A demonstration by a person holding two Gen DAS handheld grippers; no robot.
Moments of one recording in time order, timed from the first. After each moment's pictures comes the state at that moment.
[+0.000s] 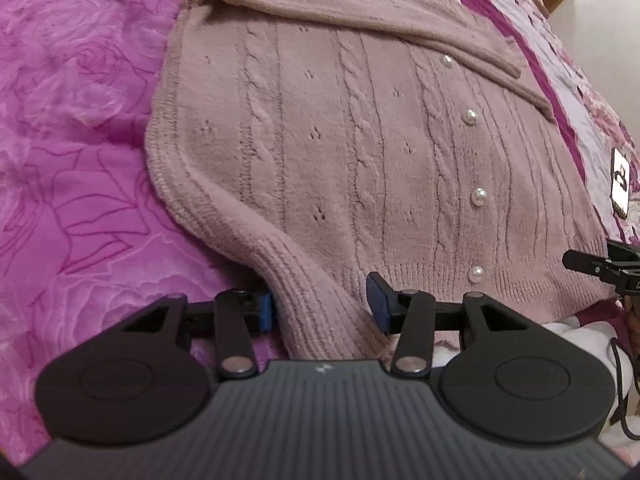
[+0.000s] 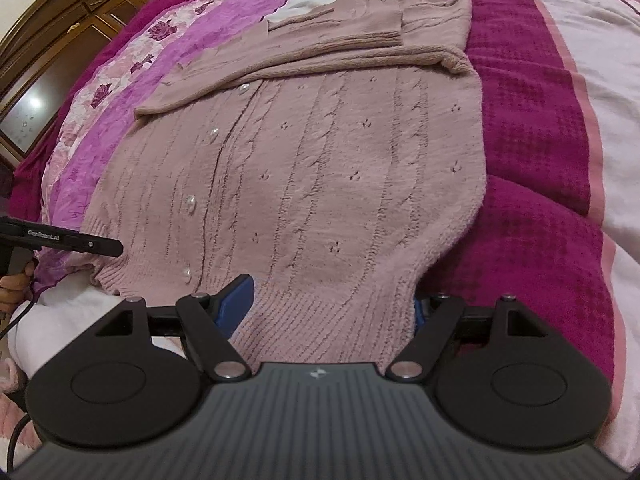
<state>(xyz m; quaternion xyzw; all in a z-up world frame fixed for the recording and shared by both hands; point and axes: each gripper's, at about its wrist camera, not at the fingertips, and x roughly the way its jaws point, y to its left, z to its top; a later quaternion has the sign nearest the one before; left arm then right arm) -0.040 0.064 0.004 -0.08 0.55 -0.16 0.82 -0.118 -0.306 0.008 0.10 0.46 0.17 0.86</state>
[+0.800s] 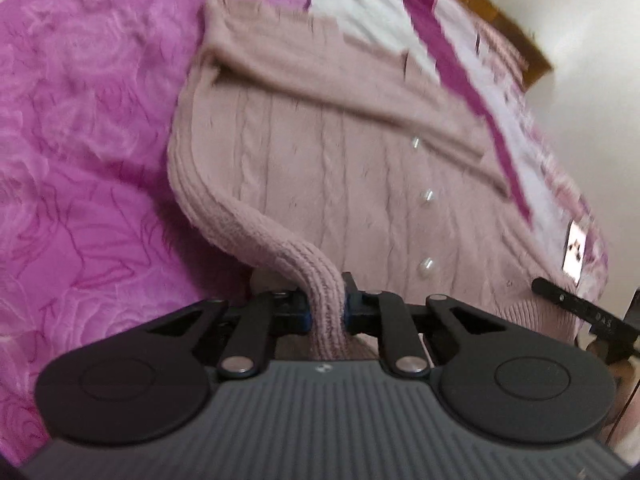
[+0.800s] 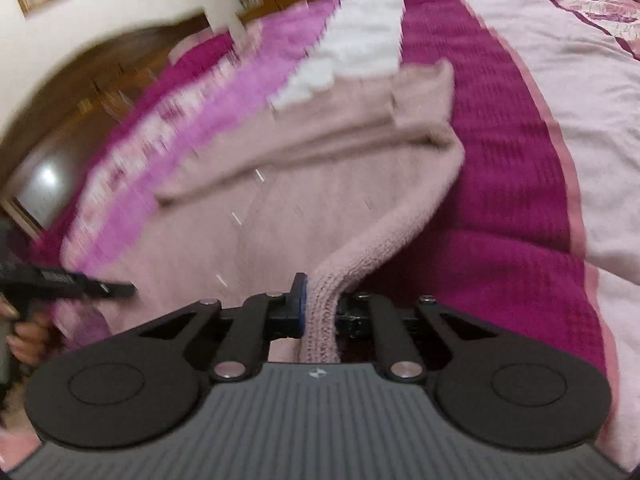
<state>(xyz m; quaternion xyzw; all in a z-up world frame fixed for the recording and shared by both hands) -0.051 0.087 0.042 -0.19 0.47 -0.16 0.85 -0.138 -0.324 0.036 0.19 0.35 0.16 0.90</state>
